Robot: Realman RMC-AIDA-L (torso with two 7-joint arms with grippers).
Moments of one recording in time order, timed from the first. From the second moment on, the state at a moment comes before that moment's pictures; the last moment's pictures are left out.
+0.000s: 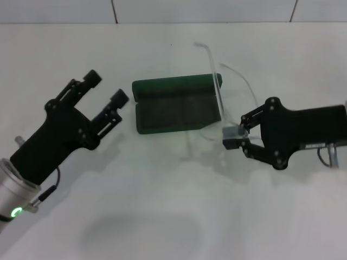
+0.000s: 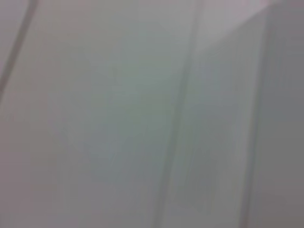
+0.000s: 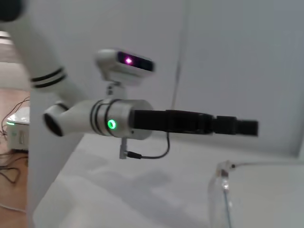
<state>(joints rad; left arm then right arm) -0.32 -2.09 1.19 0.10 0.85 1.71 -0.64 0.49 2.02 -1.21 -0.86 -1.66 -1.57 1.09</state>
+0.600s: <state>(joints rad) -0.45 -2.07 1.19 0.27 1.16 1.87 -0.92 0.50 2.03 -1.25 -0.61 -1.54 -1.57 0.62</state>
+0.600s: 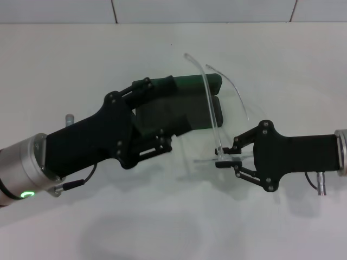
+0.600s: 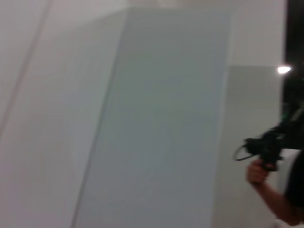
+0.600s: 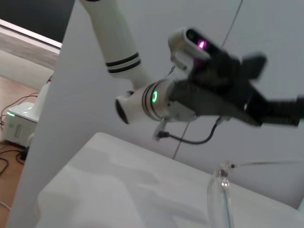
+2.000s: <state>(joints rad) -0.58 -2.06 1.18 0.29 1.40 1.67 -1.27 0.51 2.03 -1.34 -0.65 -1.48 -1.57 0.53</state>
